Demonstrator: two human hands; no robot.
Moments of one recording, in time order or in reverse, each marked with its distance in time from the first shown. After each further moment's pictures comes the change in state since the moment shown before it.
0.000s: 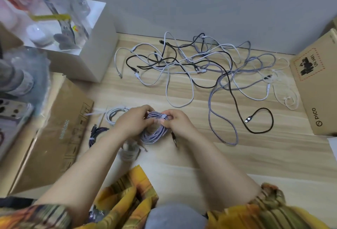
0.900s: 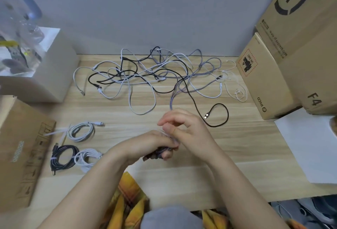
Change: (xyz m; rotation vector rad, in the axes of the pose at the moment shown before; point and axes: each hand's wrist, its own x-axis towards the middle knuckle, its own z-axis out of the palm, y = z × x) left_hand -0.068 0.148 0.027 -0.399 -0.650 0.209; right_hand -0.133 -0.005 -0.107 0.000 0.231 -0.567
